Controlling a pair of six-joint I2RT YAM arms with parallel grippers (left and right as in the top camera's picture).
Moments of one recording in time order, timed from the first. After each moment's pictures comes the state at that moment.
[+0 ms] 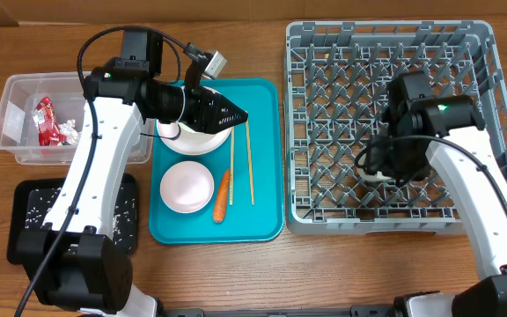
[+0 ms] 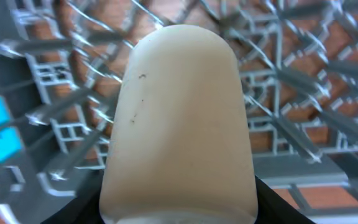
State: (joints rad) left arm -0.11 1.74 1.60 -1.05 0.96 0.23; right arm 0.15 1.54 1.38 -1.33 -0.02 0.27
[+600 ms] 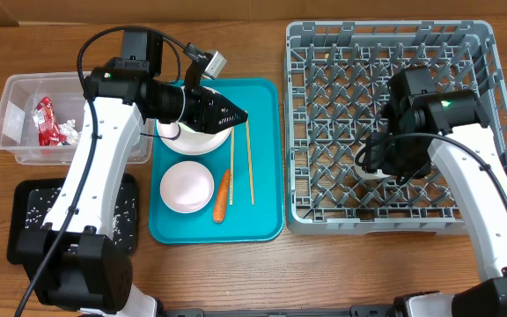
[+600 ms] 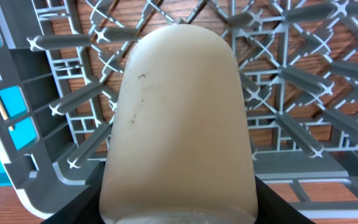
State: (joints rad) left arm -0.11 1.74 1.60 -1.05 0.96 0.23; right arm 0.15 1.55 1.42 -1.37 -0.05 0.26
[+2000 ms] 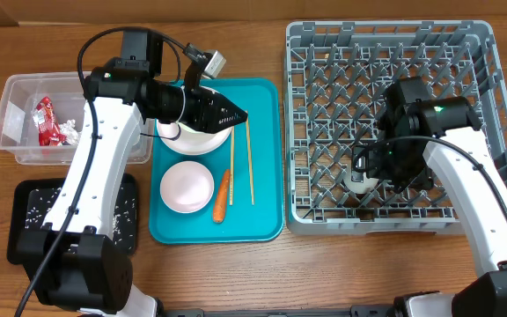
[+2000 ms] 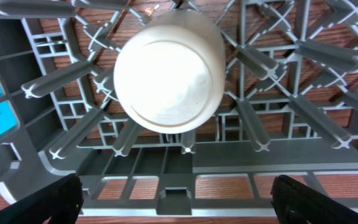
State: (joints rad) left arm -0.11 1.74 1.60 -1.05 0.93 0.19; right arm 0.15 1.55 1.35 -1.37 -0.08 0.25
